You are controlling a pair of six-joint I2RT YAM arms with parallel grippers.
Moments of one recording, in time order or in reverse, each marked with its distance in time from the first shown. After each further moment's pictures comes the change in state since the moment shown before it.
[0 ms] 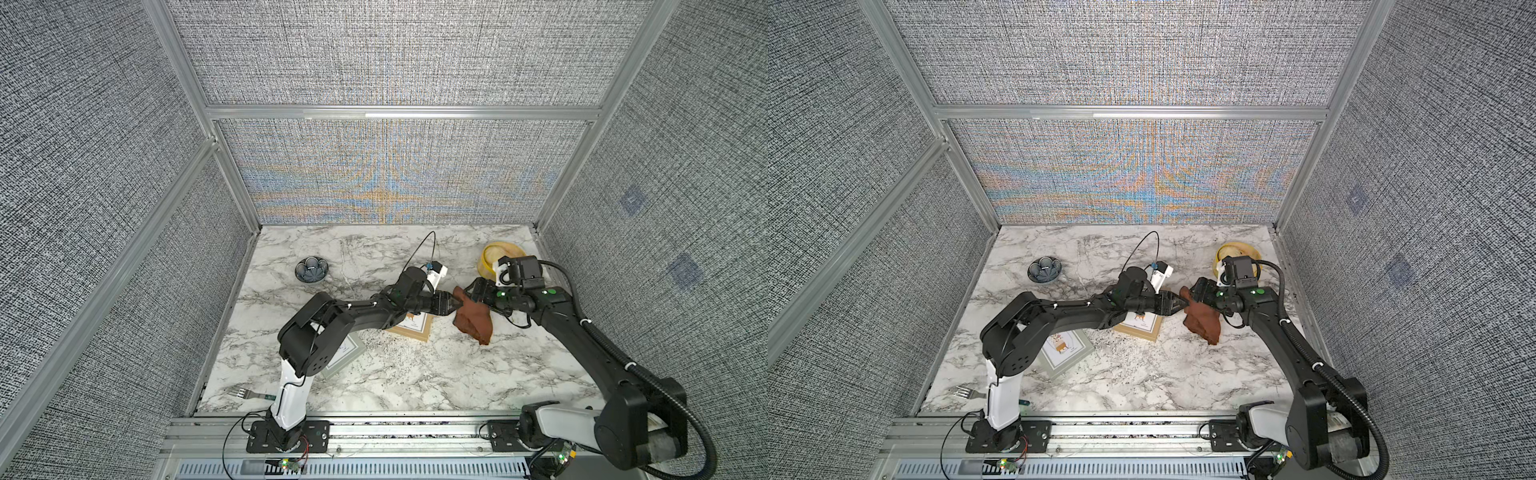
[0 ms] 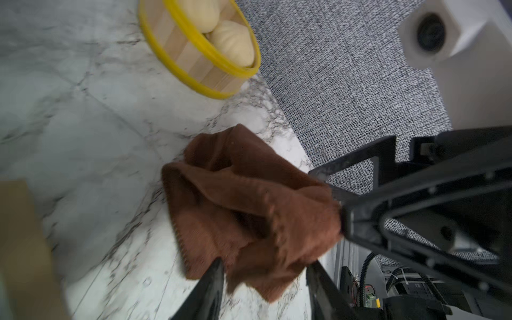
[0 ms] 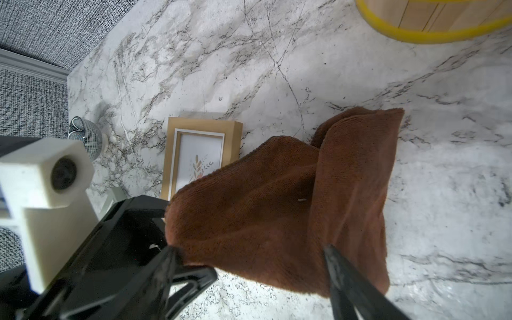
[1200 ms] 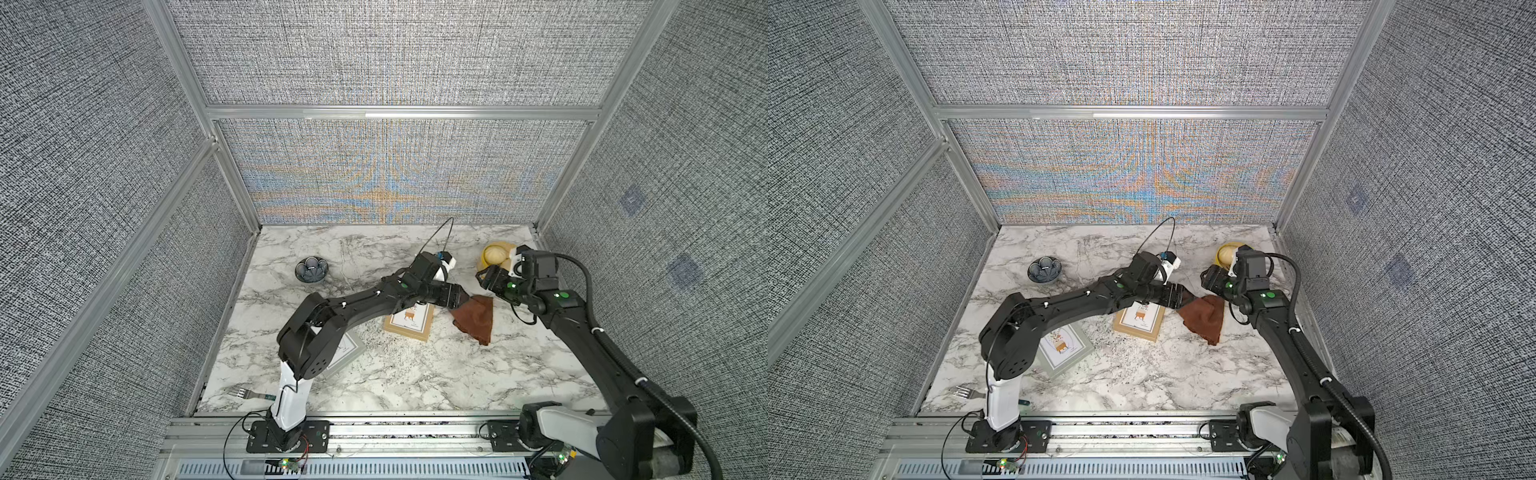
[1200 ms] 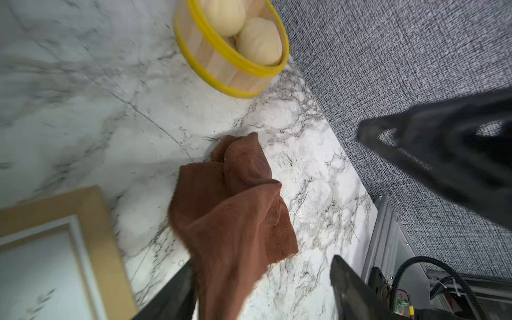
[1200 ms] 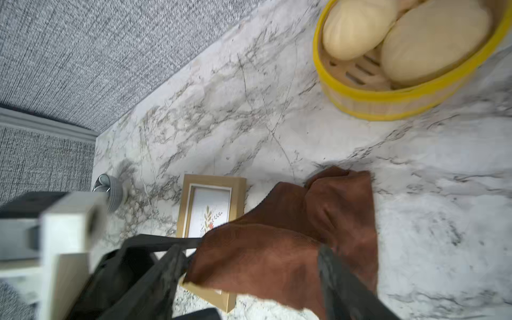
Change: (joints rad) left arm 0.002 -0.086 0.240 -0.578 -0.208 0.154; right arm -0.043 -0.034 0.008 0.123 0.041 0.056
